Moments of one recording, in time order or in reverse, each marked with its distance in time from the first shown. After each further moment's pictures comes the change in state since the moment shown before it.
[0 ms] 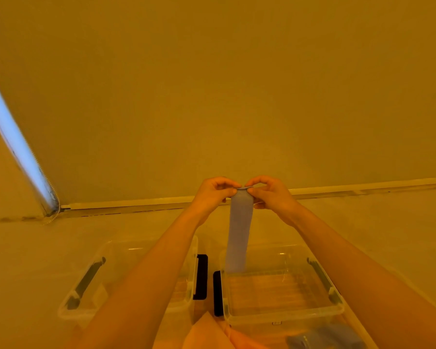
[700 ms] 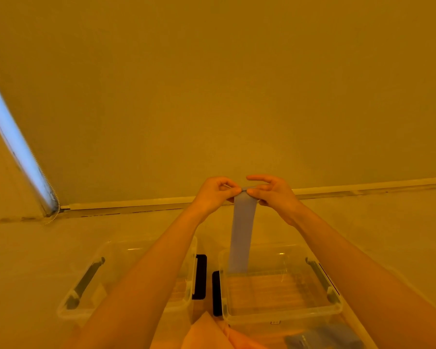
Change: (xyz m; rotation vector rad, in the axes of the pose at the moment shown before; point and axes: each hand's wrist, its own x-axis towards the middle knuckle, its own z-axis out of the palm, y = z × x) left_hand -0.001 0.008 0.006 0.121 -0.023 0.004; right_hand -0.003 0.004 -0.011 0.071 -0.010 -0.038
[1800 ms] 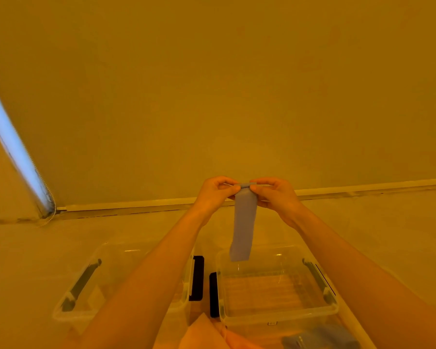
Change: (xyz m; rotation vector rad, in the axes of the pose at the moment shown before) left_hand -0.003 0.008 0.010 -0.140 0.069 -0.029; right_hand -0.002 -0.002 -0.006 0.161 0.106 0.051
